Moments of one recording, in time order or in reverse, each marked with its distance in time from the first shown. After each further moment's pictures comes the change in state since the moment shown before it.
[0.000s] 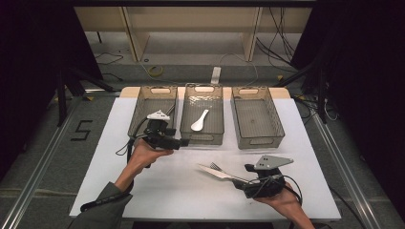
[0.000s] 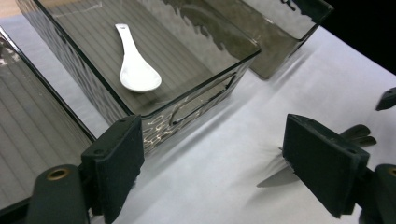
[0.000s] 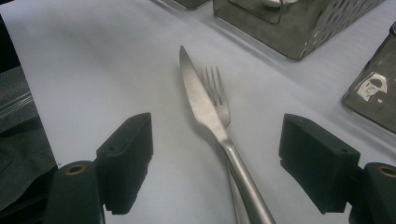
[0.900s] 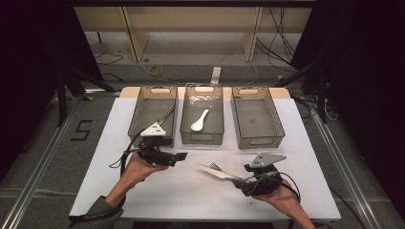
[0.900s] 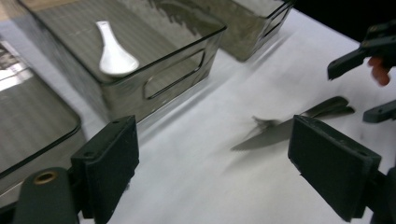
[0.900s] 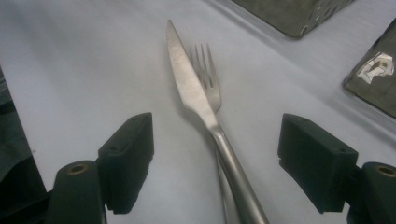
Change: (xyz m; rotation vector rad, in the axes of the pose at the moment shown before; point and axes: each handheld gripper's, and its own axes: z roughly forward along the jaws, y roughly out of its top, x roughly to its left) left arm -0.021 -0.033 -0.027 -0.006 0.022 0.100; right arm -0.007 0.001 0.013 0.093 -0.020 -0.014
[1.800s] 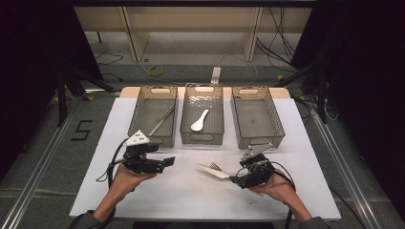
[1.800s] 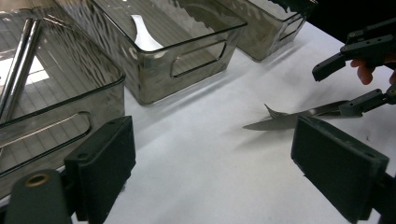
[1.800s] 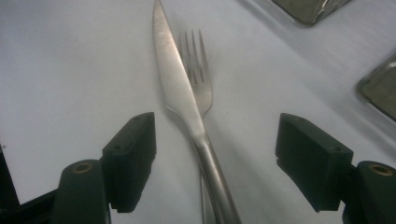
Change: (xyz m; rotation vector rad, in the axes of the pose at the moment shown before) left arm 0.003 -0.026 -0.023 -0.079 0.049 -0.107; right arm -0.017 0.021 0.022 0.135 0.037 -0.030
